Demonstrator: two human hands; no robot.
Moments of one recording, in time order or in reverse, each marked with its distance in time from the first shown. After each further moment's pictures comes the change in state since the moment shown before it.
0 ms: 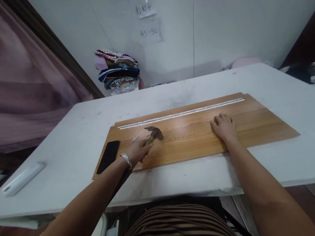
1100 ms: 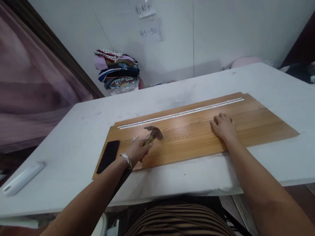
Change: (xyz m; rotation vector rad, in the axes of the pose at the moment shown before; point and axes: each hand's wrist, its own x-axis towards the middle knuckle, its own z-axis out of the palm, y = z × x) left_hand 0.000 0.000 0.001 -0.002 0.013 -0.033; right_hand 0.001 0.000 -0.001 -0.042 -0.037 0.019
